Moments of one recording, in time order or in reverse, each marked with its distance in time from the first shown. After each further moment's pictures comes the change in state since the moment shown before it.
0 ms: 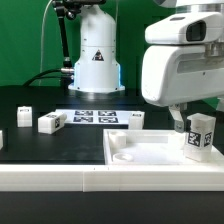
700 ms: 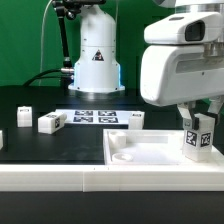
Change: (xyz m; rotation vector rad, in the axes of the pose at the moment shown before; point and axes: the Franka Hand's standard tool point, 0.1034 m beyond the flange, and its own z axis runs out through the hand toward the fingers) arm 0.000 -0.001 0.000 0.005 0.001 0.166
